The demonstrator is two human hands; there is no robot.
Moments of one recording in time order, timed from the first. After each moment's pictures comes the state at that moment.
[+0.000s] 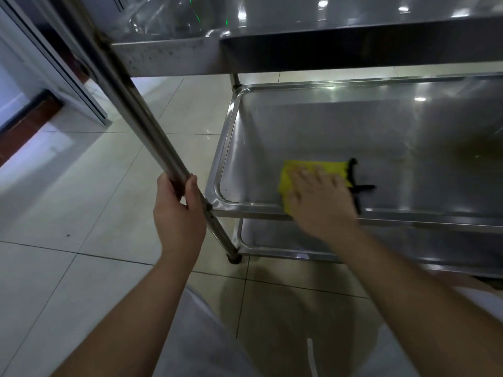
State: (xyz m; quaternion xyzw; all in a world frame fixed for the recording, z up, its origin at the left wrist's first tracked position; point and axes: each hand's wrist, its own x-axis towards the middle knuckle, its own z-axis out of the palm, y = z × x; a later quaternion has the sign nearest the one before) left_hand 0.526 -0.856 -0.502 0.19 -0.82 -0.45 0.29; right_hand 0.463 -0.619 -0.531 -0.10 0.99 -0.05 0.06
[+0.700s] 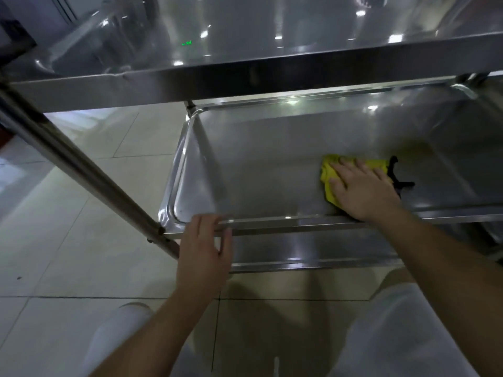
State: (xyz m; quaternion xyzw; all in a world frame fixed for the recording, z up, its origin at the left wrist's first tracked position) left_hand 0.539 -0.770 -0.554 -0.05 -0.93 -0.30 0.20; right_hand 0.436 -0.442 -0.533 0.03 1.00 -0.08 0.04
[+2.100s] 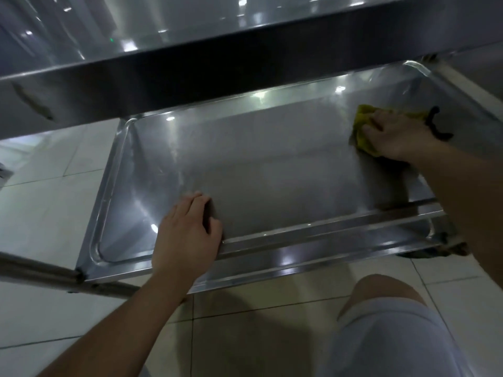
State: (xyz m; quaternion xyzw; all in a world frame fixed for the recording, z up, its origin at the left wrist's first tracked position) left_hand 0.444 -0.694 -0.554 -0.07 -0.99 -0.13 0.06; right_hand 0.340 -0.245 -0.525 0.16 0.98 -0.10 0.04
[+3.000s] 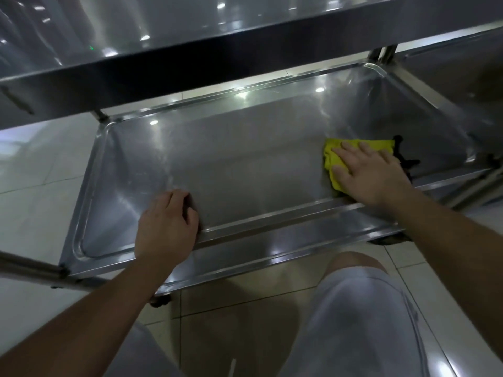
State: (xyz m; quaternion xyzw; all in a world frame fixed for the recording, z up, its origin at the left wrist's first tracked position) left_hand 0.446 -0.687 -0.544 -0.07 -0.99 -0.11 0.06; right_hand 0.459 -0.276 -0.537 0.11 0.99 -0.05 0.06
